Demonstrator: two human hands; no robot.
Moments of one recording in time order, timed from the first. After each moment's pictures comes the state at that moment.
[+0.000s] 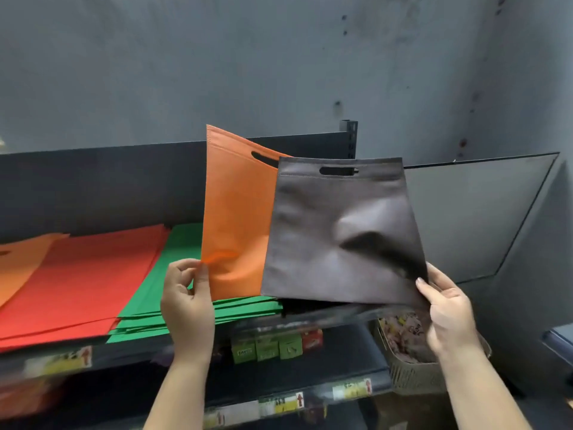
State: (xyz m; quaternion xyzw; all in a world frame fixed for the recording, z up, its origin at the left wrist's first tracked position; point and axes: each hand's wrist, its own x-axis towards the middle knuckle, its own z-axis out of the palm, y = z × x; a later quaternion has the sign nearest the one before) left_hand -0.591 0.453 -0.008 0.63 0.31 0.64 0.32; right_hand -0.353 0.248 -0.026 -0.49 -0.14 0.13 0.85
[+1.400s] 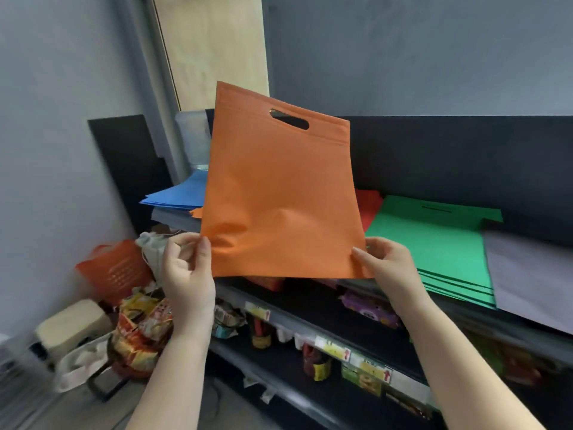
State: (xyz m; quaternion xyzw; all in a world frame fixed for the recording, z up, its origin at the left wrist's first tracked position) left_hand -0.885 0.431 0.012 0.47 0.45 0.75 0.13; right_hand -0.623 0.440 0.010 -0.58 -0.54 0.29 0.53
